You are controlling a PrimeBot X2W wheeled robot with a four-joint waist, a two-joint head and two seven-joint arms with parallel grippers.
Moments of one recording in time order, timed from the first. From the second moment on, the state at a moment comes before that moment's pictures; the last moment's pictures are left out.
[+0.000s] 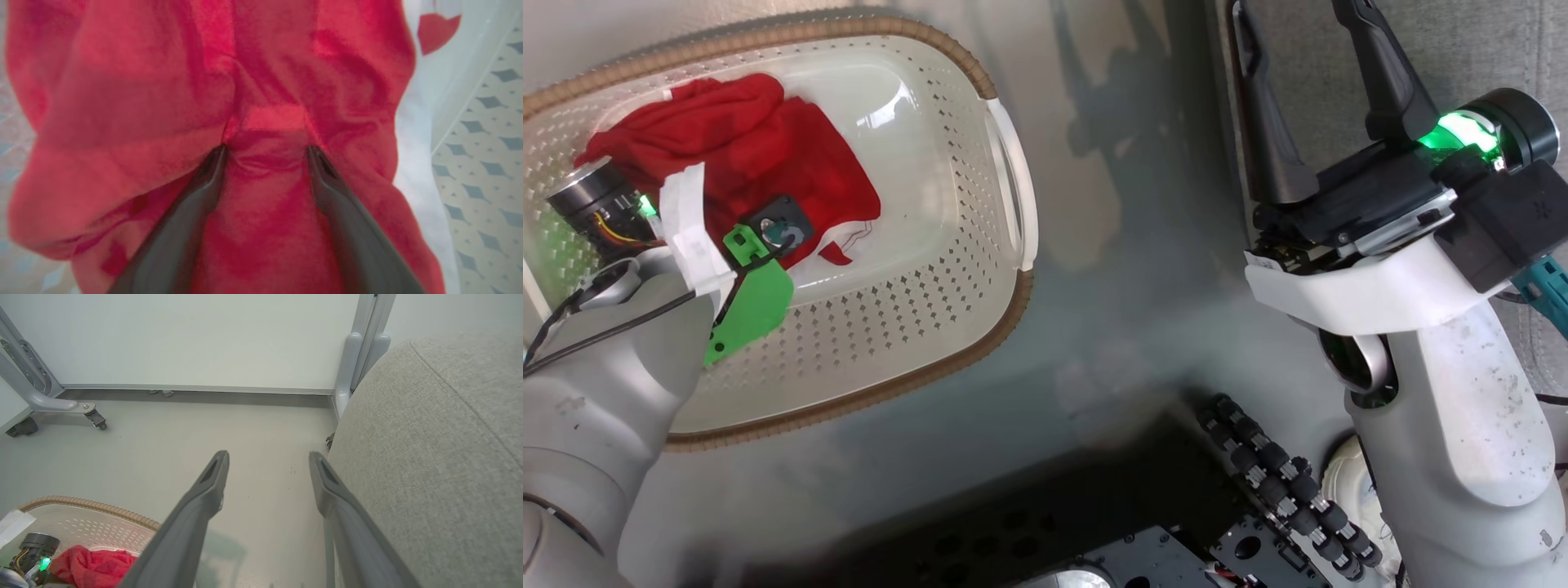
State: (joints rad) left arm -1.12 0.32 -1.23 1.27 -0.17 -0.13 0.06; right arm -0.58 -0.05 0.21 -0.14 0.15 0.13 -0.26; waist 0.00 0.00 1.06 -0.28
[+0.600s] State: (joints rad) left arm -1.14 0.30 -1.27 1.28 -0.19 -0.13 0.05; right arm -0.57 -0.05 0.18 -0.15 0.15 0.13 -0.26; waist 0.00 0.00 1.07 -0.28
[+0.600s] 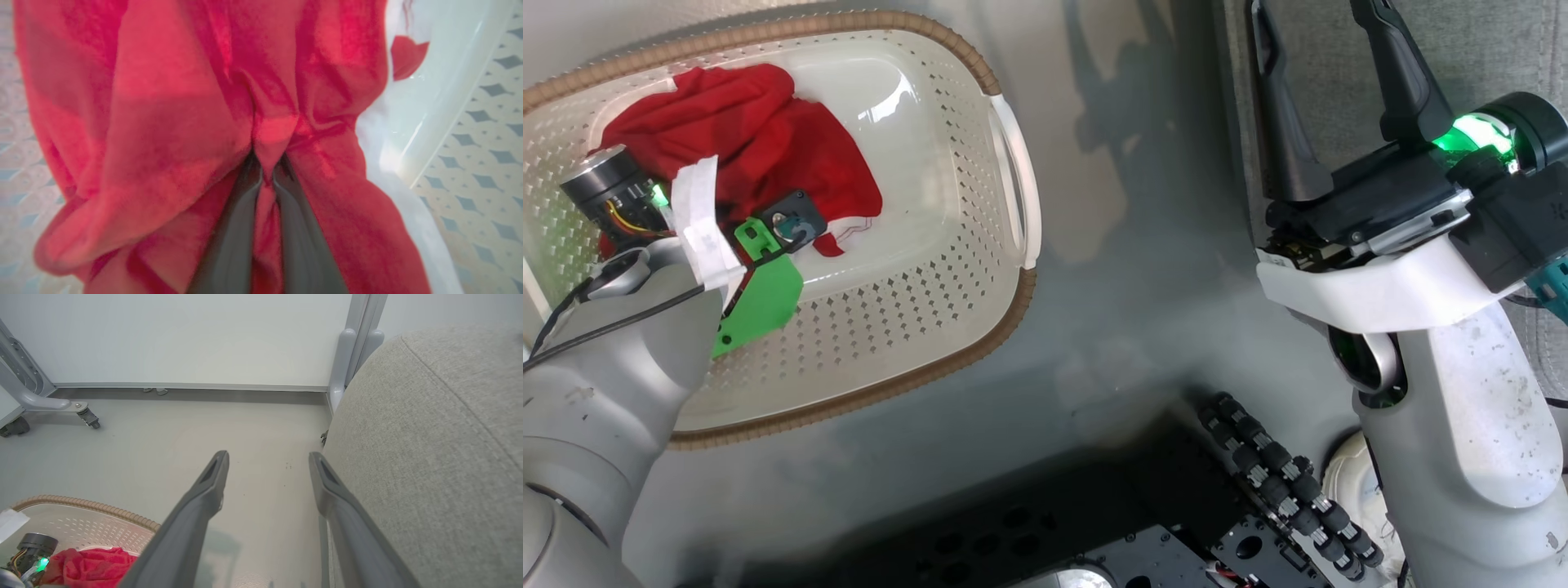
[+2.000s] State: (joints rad) left arm -0.91 0.23 -1.14 0.89 -0.37 -0.08 -0.26; right arm -0.43 -0.05 0.13 0.05 0.11 0.13 -0.26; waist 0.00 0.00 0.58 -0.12
